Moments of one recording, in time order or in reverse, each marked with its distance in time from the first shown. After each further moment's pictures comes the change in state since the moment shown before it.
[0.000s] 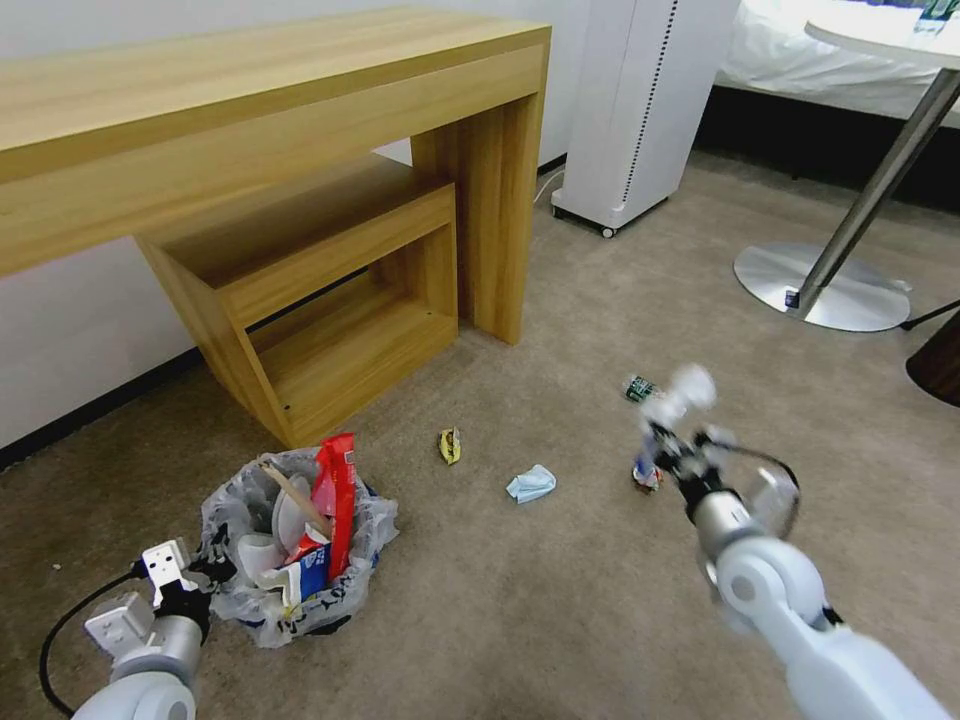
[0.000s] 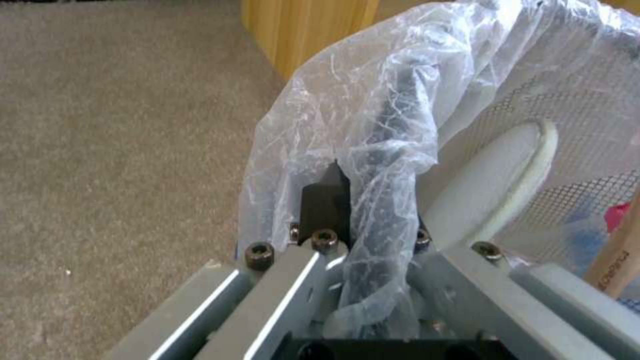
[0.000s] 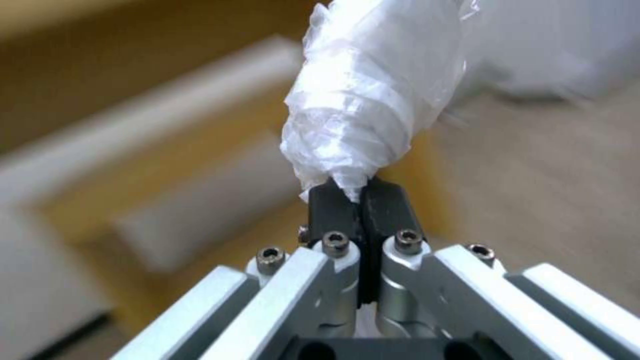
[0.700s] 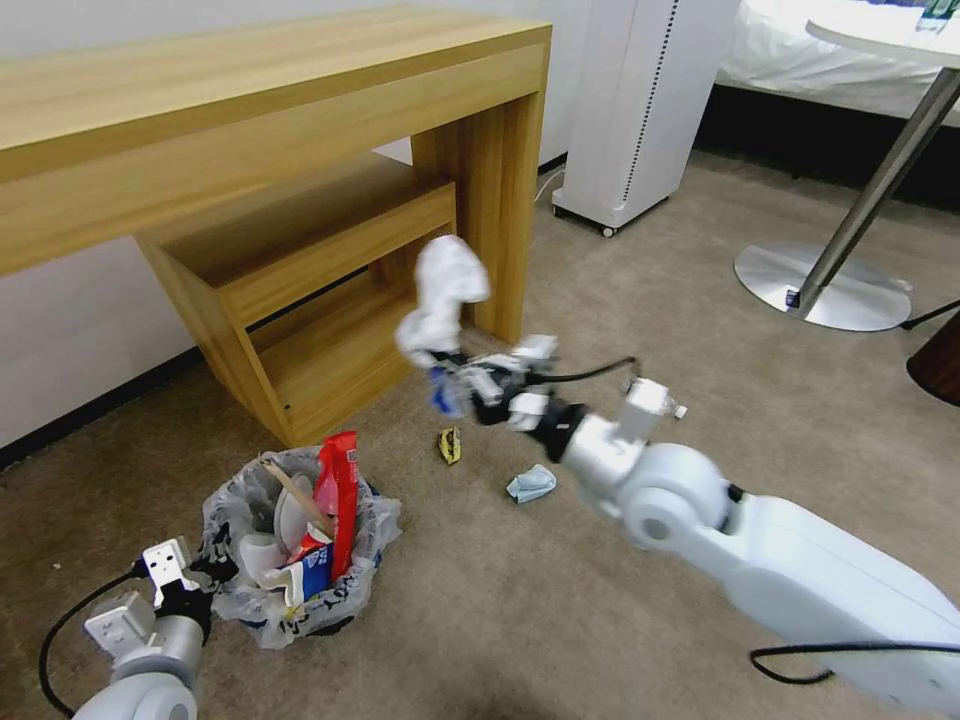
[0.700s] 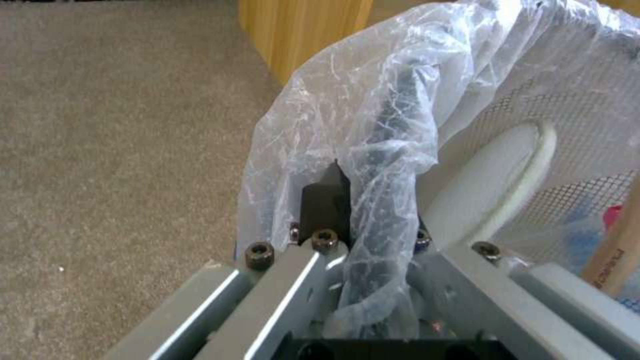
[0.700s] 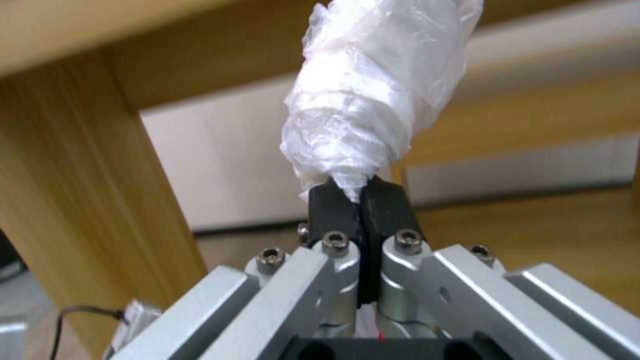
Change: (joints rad) left arm 0.003 -0.031 0.004 -0.031 0.015 0.016 -0.008; right arm 0.733 0.011 -0.789 -0.012 0.161 -0.099 -0.067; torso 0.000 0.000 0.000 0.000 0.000
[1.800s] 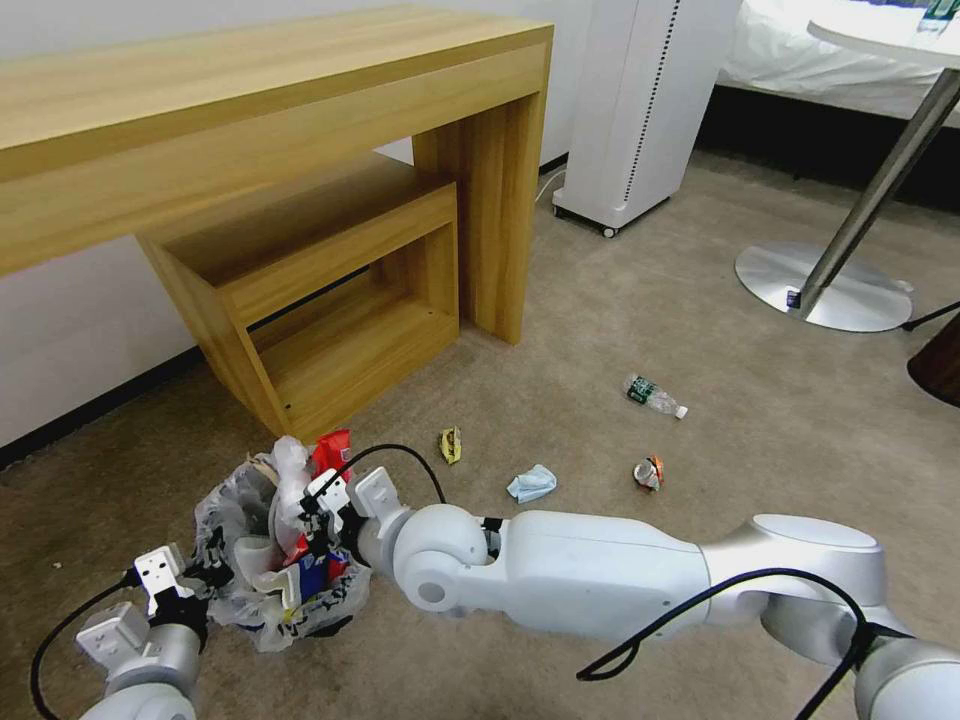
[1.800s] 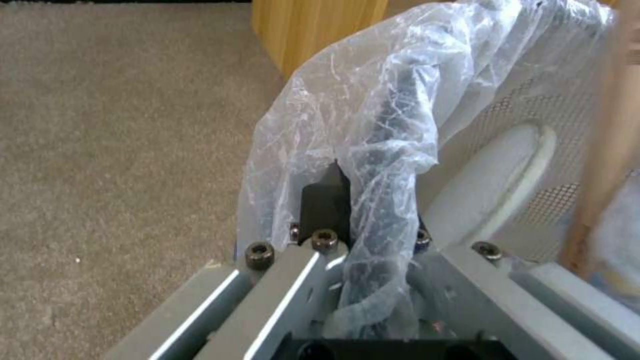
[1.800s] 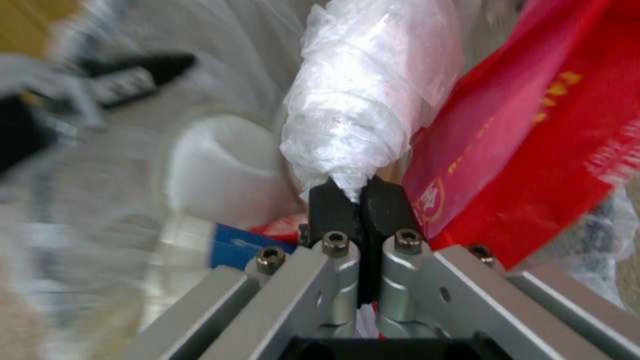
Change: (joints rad) left arm 0.025 -0.033 -0.022 -0.018 0.006 -0.016 0.005; right arm 0.109 0.453 -0.392 -0.336 0.101 -0.342 0.459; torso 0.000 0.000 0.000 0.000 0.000
